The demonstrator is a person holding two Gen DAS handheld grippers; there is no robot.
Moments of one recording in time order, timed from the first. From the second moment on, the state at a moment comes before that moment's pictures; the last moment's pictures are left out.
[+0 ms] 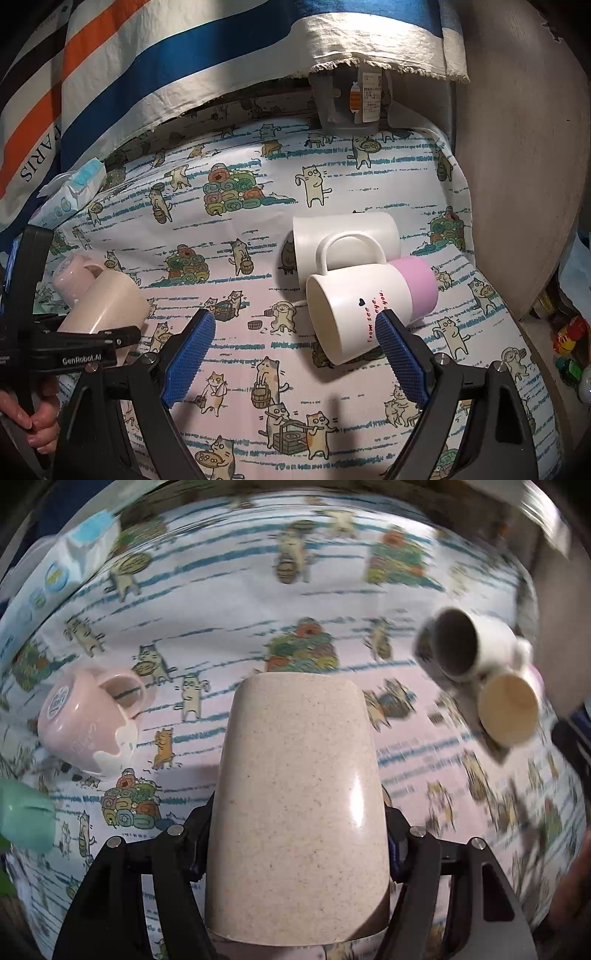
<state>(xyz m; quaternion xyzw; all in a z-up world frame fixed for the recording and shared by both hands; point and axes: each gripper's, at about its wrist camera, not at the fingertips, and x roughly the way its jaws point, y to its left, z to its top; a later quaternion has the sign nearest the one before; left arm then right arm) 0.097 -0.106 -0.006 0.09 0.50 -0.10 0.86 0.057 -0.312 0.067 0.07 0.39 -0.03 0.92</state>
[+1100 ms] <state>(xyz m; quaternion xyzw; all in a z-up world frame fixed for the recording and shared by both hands) 0.023 -0.093 -0.025 0.10 0.49 -0.23 0.83 0.076 -0.251 0.054 0.09 0.47 0.12 0.87</state>
